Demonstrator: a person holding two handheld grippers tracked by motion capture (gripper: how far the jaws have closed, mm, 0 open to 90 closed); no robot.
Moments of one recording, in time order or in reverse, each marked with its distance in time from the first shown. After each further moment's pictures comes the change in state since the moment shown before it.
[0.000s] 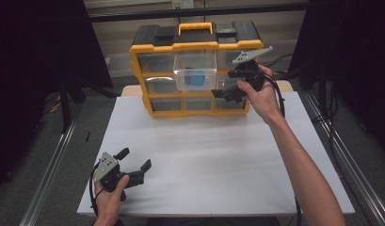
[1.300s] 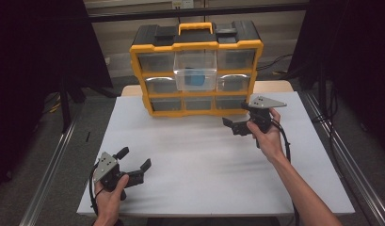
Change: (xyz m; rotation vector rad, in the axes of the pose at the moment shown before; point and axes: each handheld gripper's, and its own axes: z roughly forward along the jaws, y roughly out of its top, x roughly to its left) left arm 0.001 0.000 0.000 -0.017 -0.012 0.003; right arm 0.018 -0.132 0.011 -0.186 -0.146 0.141
